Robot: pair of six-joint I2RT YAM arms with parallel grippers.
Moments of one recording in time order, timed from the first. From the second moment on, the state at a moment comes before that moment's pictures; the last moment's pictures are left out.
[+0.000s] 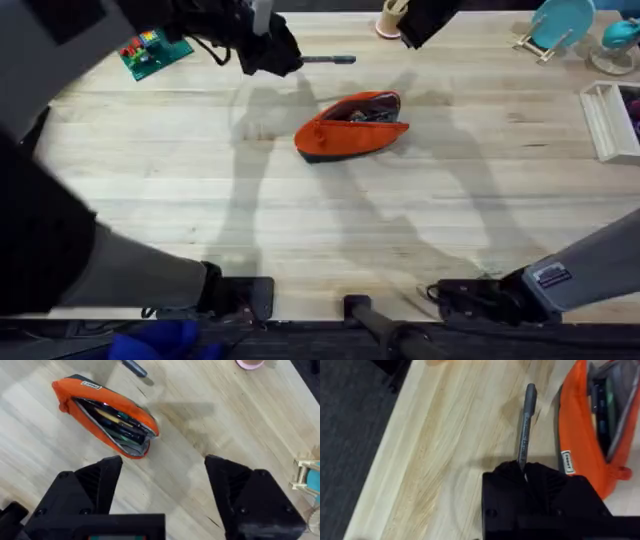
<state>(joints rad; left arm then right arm) -0.07 1.66 1.34 -0.68 0.62 1.04 0.35 1.81 2.16 -1.50 -0.06 -0.43</state>
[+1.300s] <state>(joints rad) -0.29 1.49 1.34 -0.82 0.71 0.71 0.21 1.66 2.16 -1.52 -0.06 -0.43</state>
